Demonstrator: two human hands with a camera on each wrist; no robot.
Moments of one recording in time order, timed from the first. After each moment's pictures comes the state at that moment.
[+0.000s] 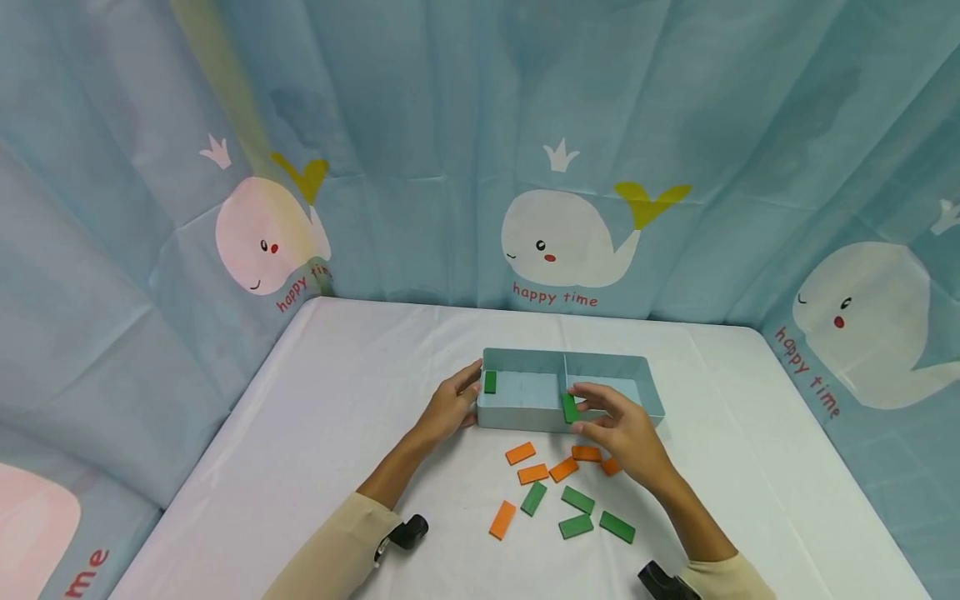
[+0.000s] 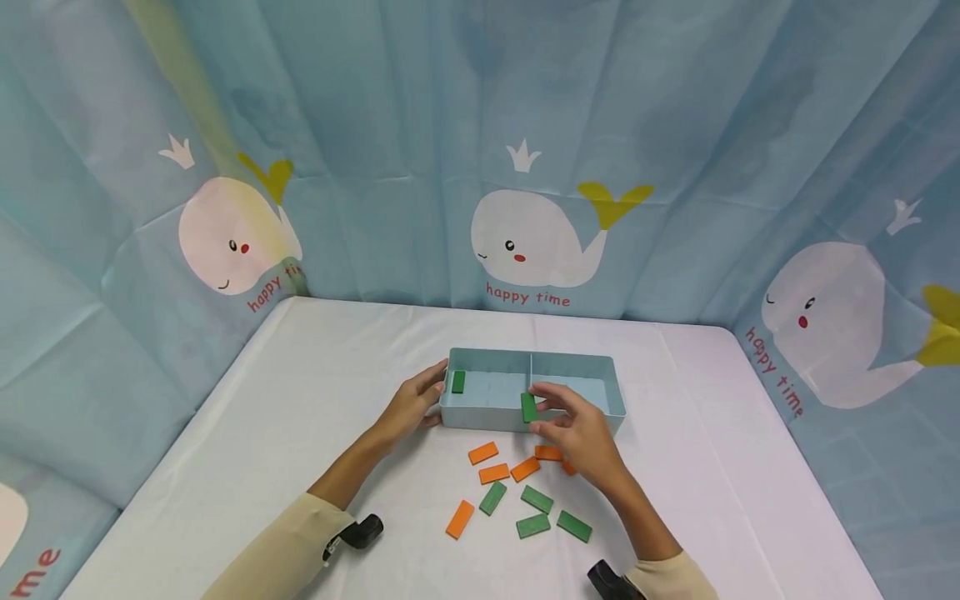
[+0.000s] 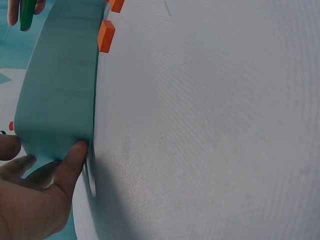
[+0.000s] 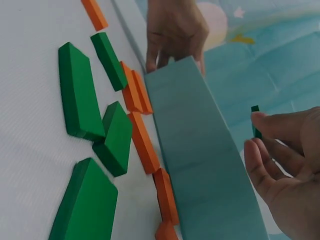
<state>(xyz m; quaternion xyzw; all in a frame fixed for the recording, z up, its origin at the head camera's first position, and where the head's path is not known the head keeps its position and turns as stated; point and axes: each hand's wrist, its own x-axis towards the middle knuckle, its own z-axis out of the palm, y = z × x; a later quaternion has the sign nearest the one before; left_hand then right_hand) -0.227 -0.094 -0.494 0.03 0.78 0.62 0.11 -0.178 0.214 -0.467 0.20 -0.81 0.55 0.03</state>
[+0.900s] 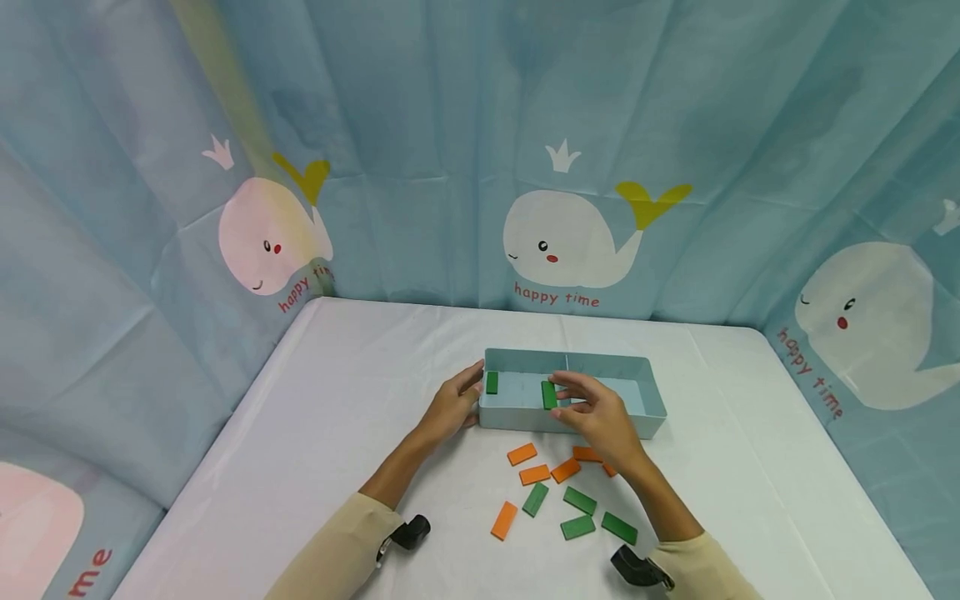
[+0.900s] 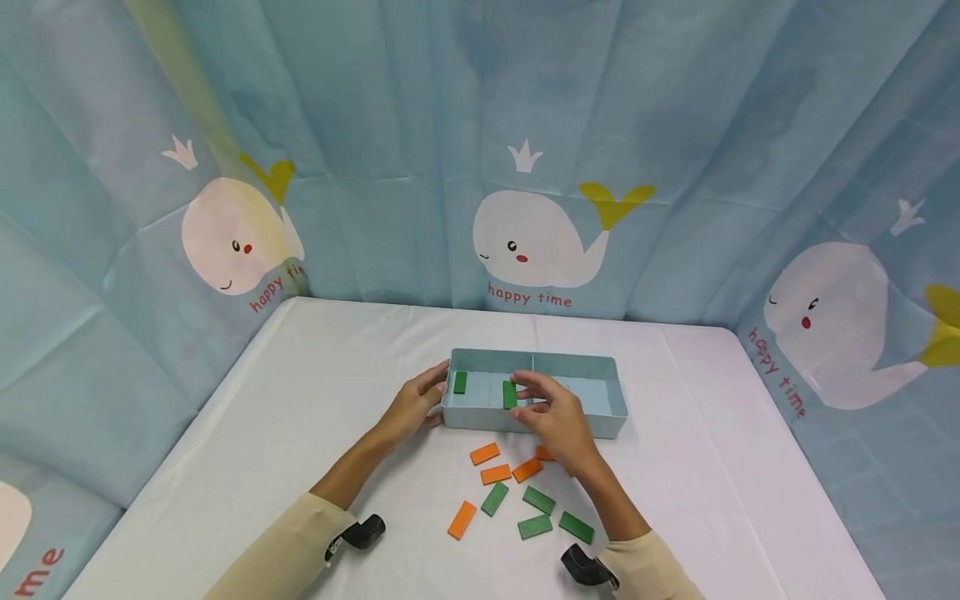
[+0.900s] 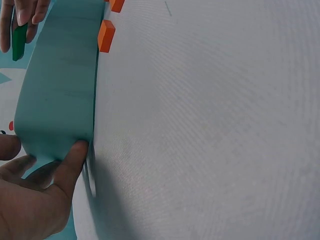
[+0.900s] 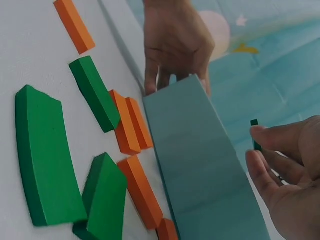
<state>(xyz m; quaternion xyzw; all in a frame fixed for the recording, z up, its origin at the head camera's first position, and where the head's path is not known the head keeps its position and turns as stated) -0.225 -0.094 -0.489 0.03 0.78 0.62 0.11 -0.196 0.180 -0.466 0.20 -0.80 0.57 0.04</state>
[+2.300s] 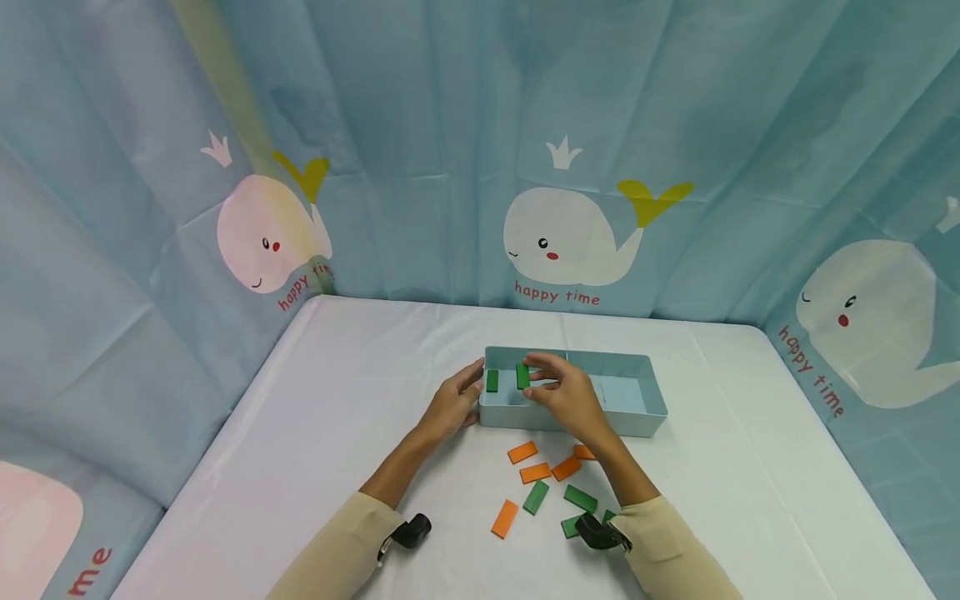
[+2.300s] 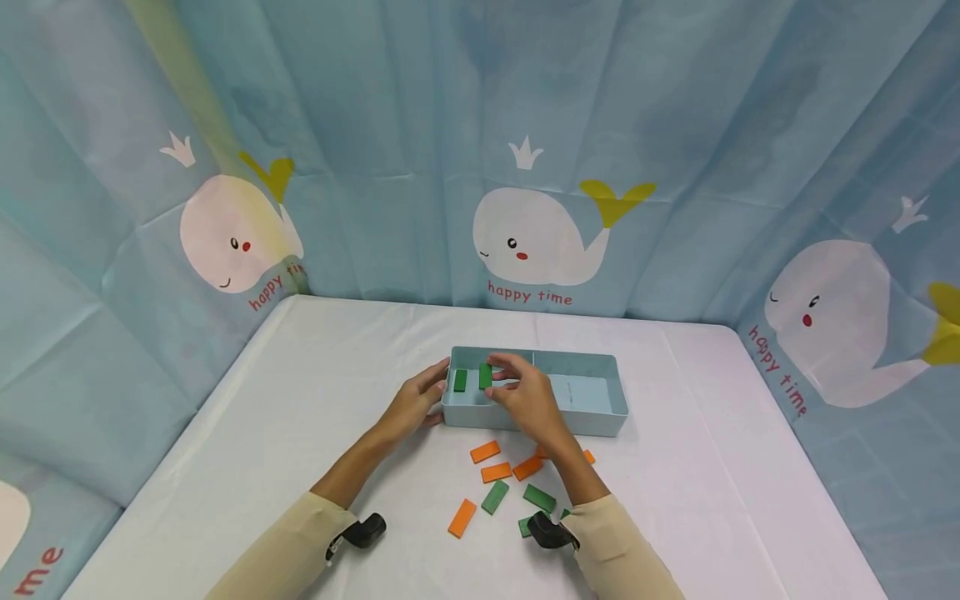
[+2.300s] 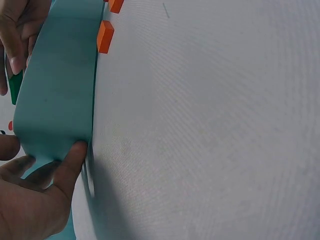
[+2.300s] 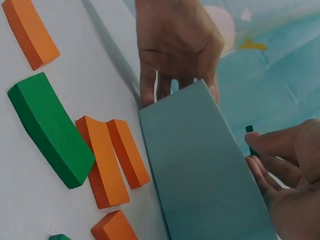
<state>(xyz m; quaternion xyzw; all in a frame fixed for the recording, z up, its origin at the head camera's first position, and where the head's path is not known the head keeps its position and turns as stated) -0.225 -0.093 -0.491 0.03 0.78 0.62 0.11 -0.227 0.138 -0.460 0.16 -0.83 0.53 0.02</state>
